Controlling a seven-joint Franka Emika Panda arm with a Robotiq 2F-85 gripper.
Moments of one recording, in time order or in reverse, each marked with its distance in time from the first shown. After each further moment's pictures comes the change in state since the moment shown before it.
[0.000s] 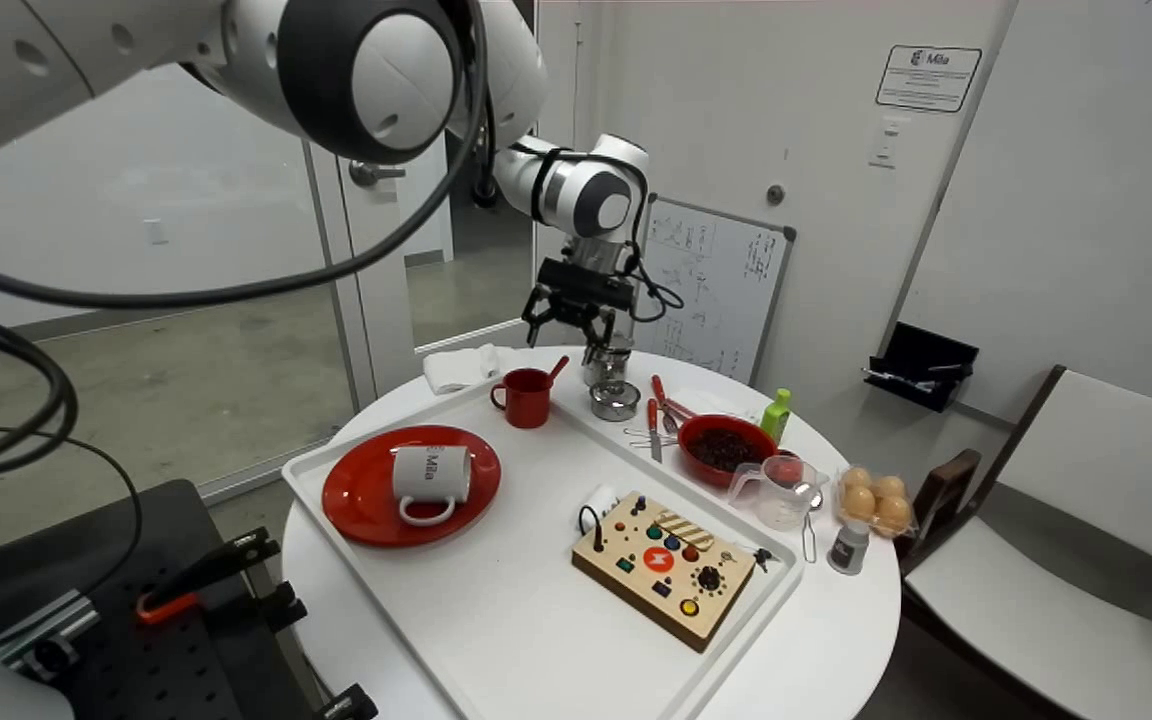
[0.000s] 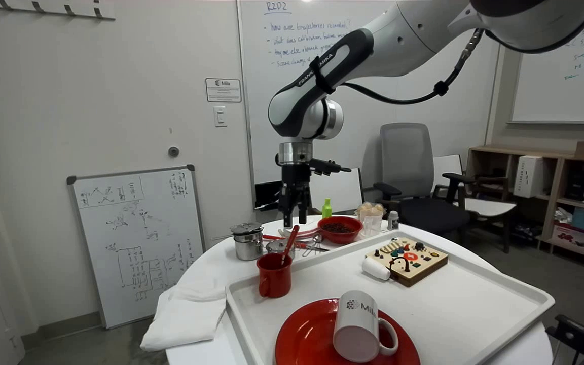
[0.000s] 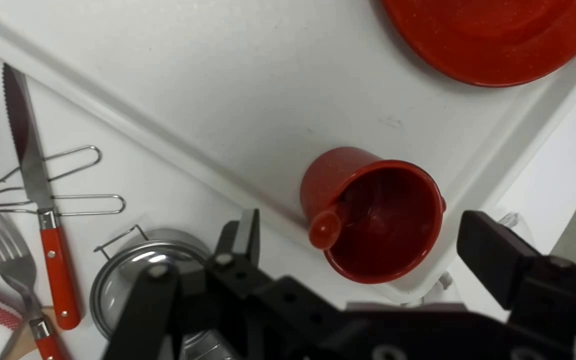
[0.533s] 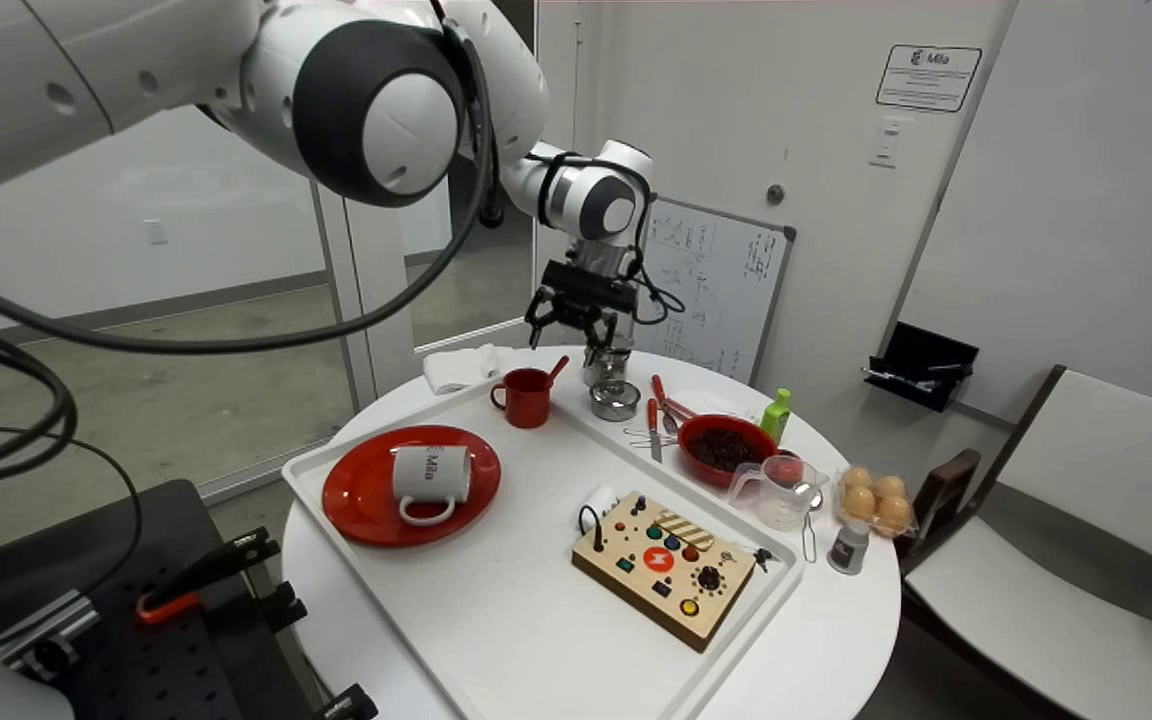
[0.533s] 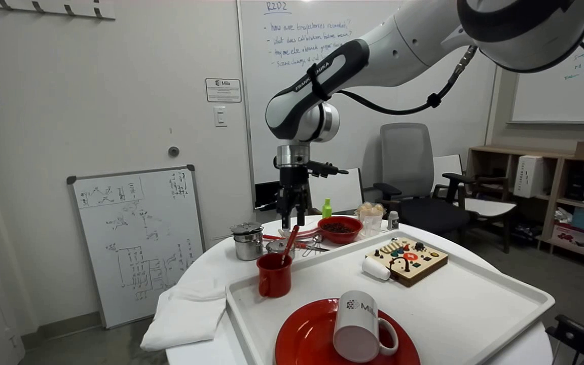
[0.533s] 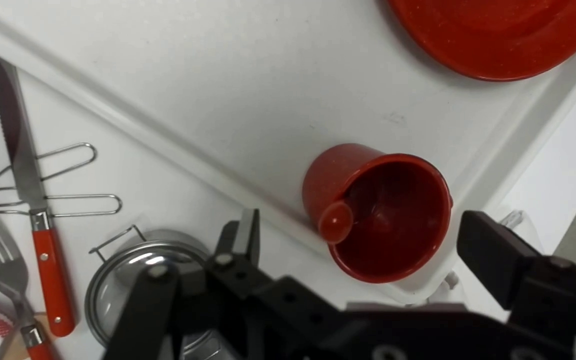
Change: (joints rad) arm 0.012 0.083 0.000 0.139 0.000 -0.078 0.002
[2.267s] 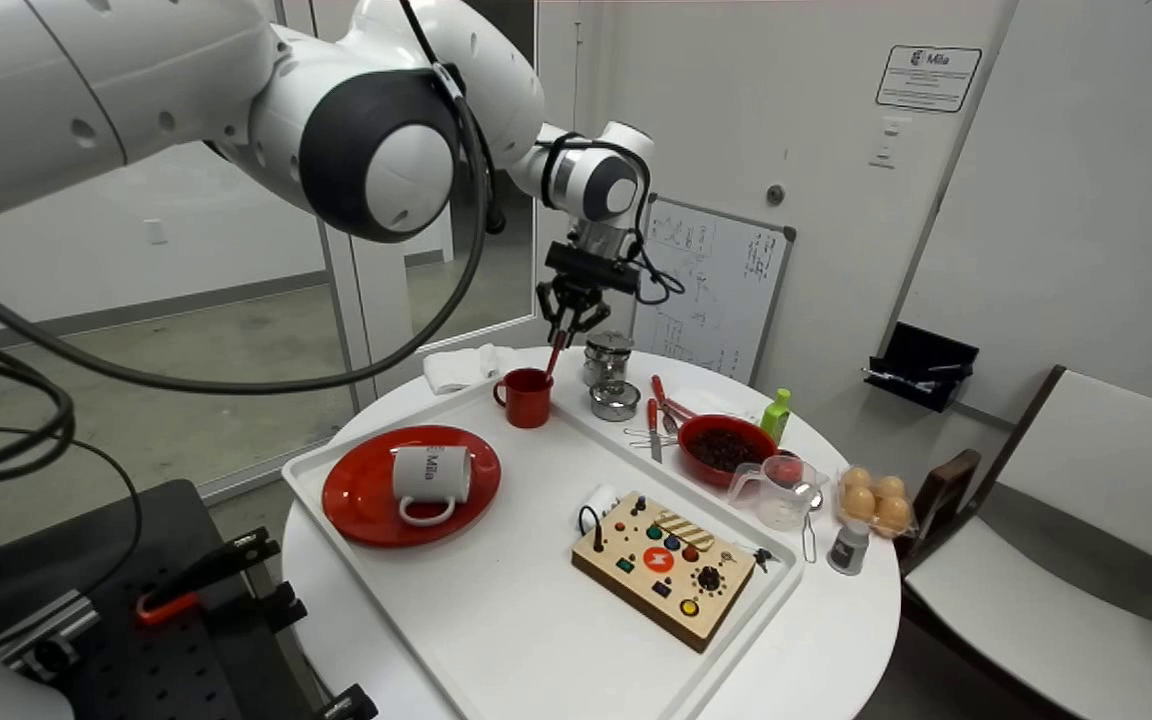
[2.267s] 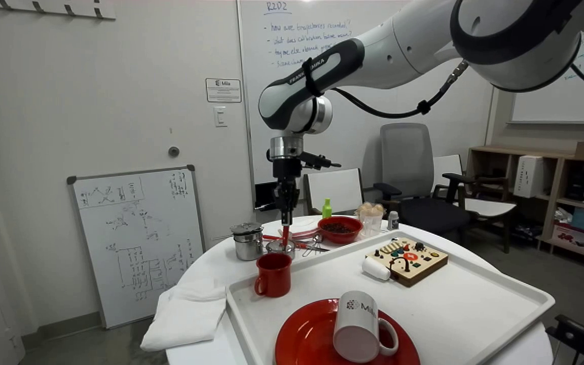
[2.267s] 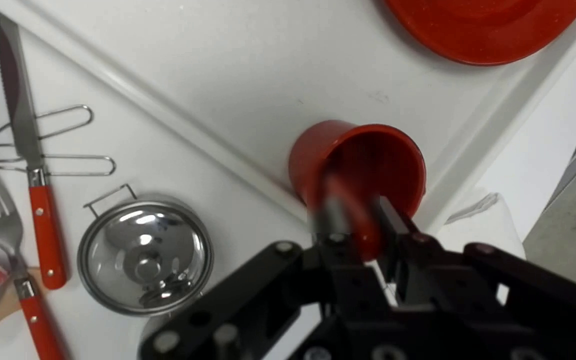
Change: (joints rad) arm 0.028 0.073 0.014 0.202 -0.010 -0.124 -0.020
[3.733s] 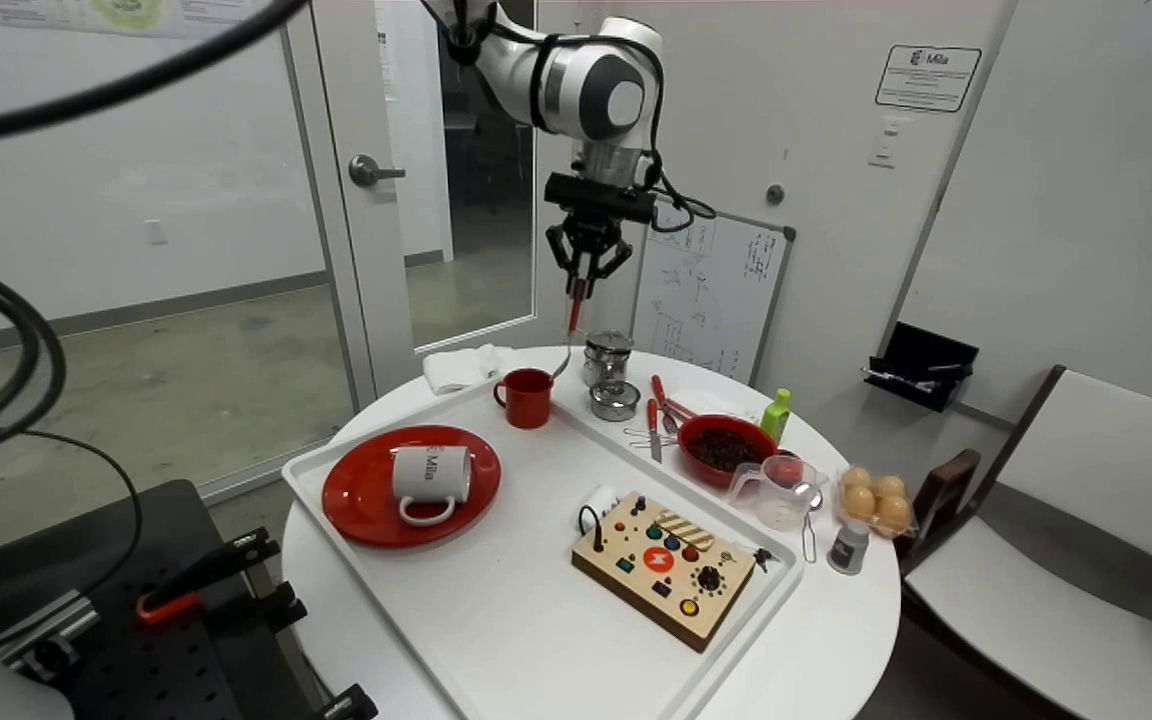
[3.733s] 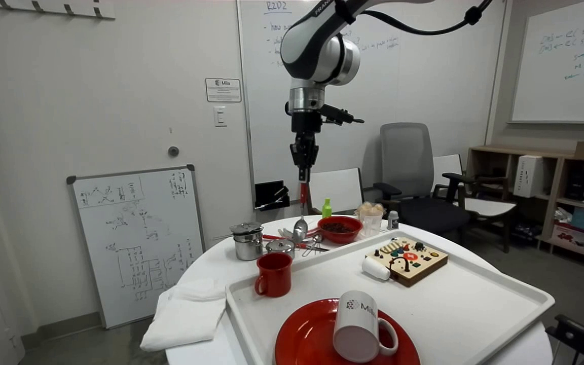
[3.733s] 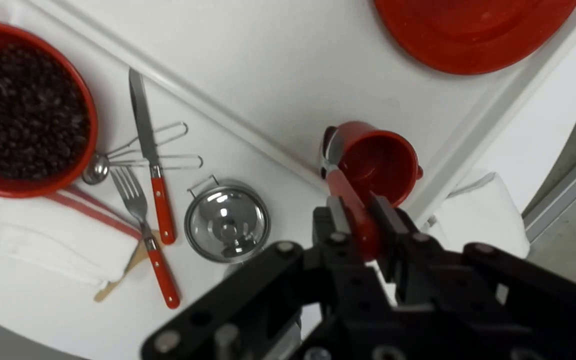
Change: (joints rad) arm -0.082 -0.486 -0.030 -0.606 0.002 0.245 0.050
